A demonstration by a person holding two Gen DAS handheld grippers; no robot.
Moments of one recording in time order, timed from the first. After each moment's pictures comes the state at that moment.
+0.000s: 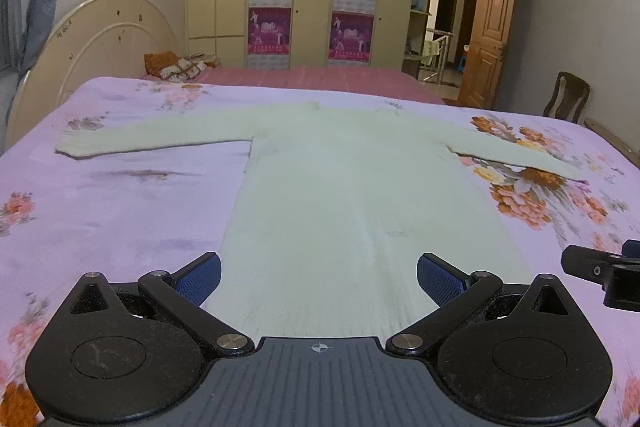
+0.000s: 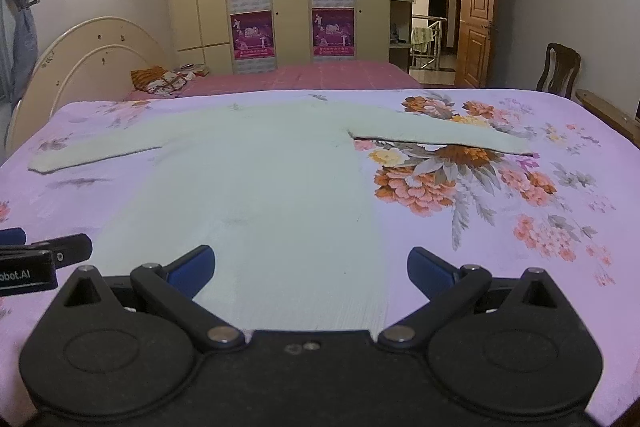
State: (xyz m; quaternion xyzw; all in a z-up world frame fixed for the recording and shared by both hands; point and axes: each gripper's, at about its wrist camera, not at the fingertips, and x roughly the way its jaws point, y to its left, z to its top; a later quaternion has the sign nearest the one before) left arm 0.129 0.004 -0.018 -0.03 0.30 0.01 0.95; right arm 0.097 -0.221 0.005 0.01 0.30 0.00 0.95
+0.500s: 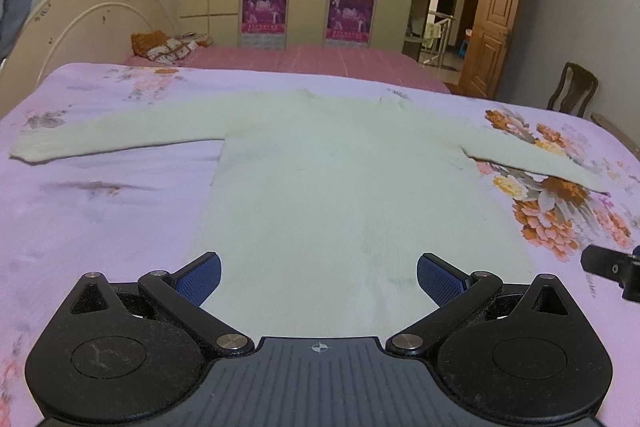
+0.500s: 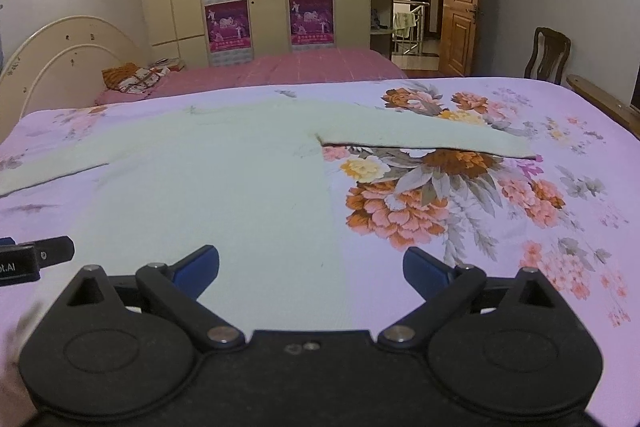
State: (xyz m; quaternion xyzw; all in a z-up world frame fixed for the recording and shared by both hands) left arm 0.236 -0.012 -0.039 -0.04 0.34 0.00 0.94; right arm 0.185 -0.254 -0.008 0.02 0.32 -0.03 0.95
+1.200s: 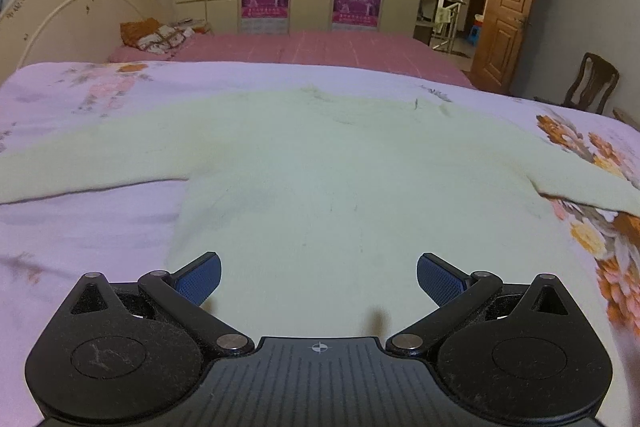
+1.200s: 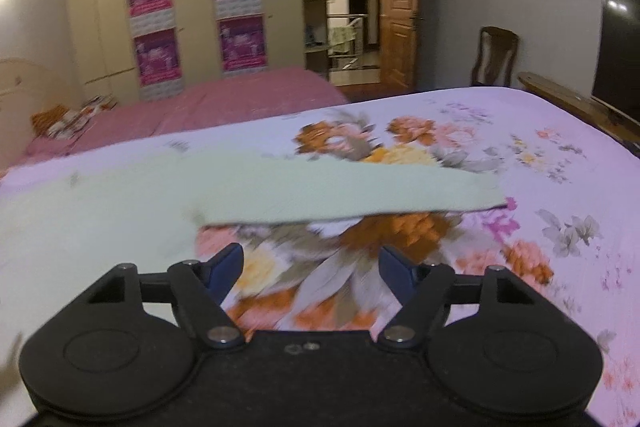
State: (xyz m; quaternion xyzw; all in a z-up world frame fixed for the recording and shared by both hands) left arm 0.406 -0.010 -0.086 -0.03 0.36 0.01 0.93; right arm 0.321 -0.367 -0.020 0.05 0.28 -0.13 0.95
